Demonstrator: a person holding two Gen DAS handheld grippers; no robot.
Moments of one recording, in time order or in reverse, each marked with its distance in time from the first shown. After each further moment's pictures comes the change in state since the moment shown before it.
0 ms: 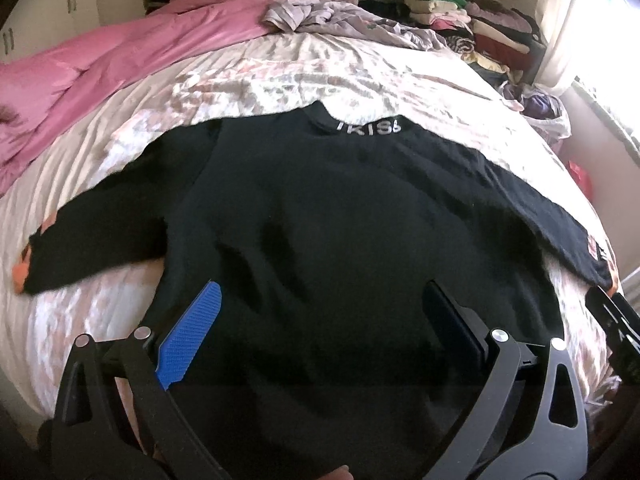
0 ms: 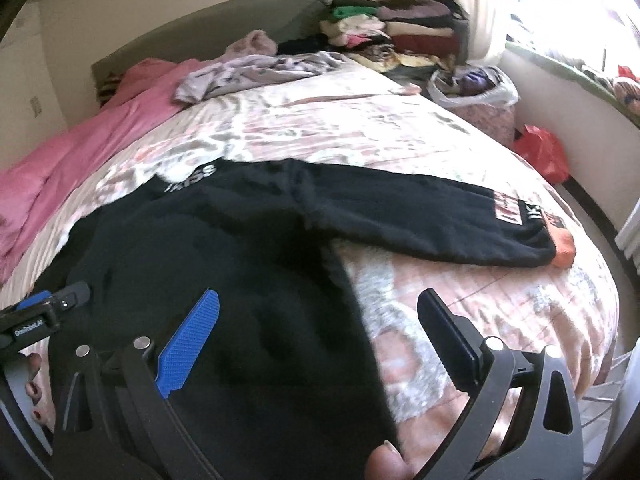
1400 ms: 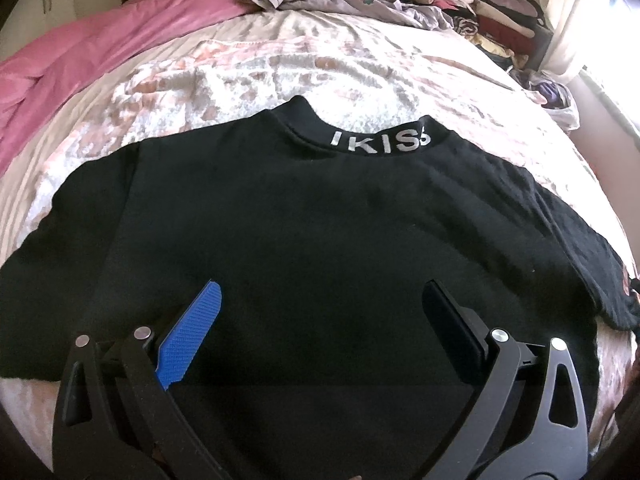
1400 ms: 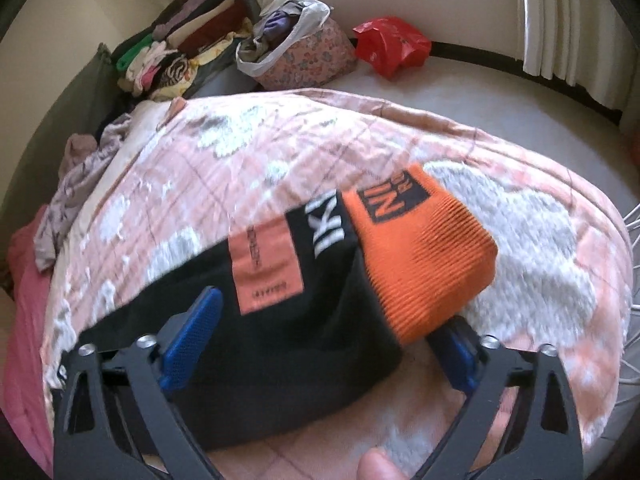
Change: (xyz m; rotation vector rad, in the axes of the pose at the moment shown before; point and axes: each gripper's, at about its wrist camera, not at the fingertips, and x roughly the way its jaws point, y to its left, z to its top) left arm 0.114 0.000 0.062 0.026 0.065 -0.033; right arm 0.106 -0.242 0.035 0.672 0.041 -0.206
